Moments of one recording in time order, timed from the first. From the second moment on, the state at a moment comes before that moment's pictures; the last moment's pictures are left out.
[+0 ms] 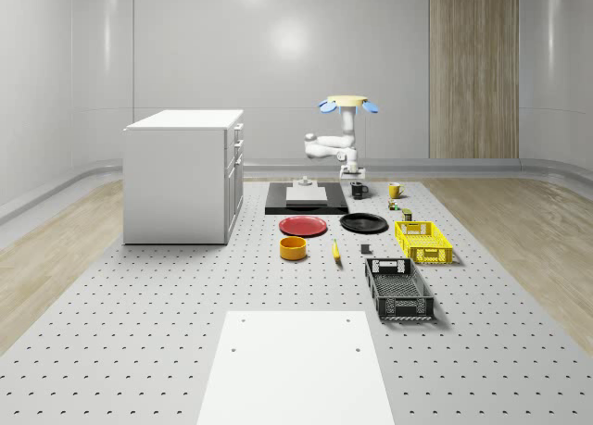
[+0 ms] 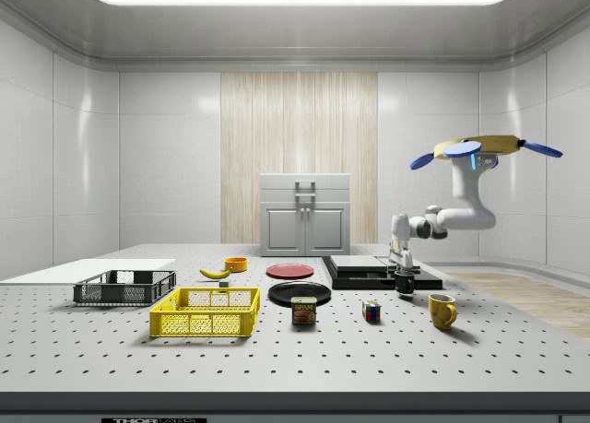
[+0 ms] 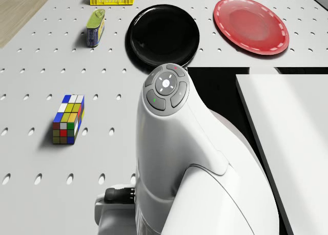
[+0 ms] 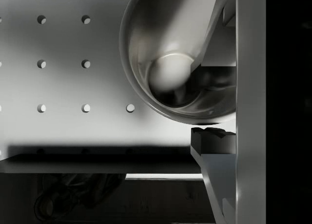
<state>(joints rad) -1.23 -1.49 1.40 -2.80 -1.76 1.55 1.68</state>
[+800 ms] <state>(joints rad) -1.24 -1.52 1.47 -2.81 -1.68 1.56 1.69</state>
